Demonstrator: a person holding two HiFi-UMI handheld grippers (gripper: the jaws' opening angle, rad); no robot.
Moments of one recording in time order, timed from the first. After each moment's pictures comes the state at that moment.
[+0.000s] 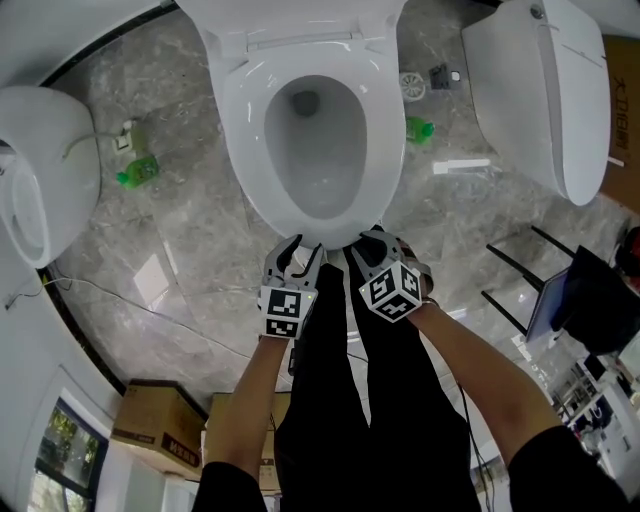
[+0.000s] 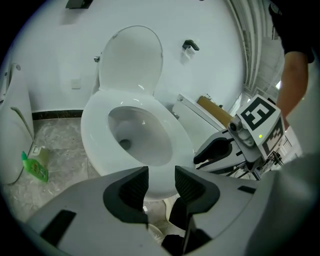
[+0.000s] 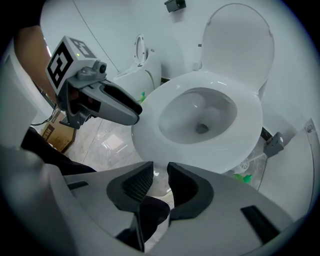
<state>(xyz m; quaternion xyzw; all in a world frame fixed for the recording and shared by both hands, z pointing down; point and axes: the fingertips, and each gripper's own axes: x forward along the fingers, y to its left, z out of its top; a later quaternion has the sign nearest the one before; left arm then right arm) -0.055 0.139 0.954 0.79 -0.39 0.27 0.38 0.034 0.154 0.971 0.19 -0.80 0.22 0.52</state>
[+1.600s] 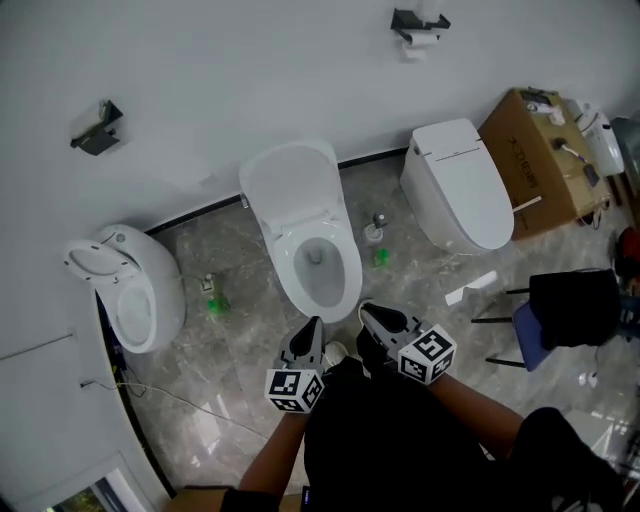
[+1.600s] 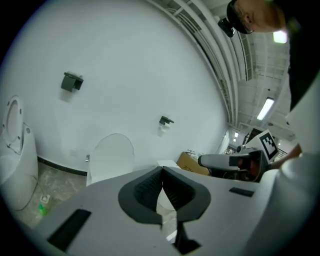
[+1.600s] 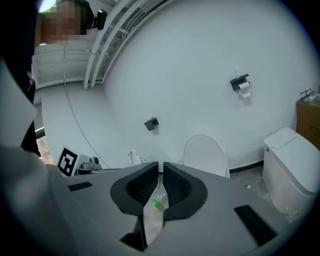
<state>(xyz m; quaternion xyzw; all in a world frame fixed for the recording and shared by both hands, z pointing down) -0.061 0.122 0.420 0.85 -0.45 0.06 0.27 0.036 0.122 0.393 0.39 -0.87 0.27 0.08</state>
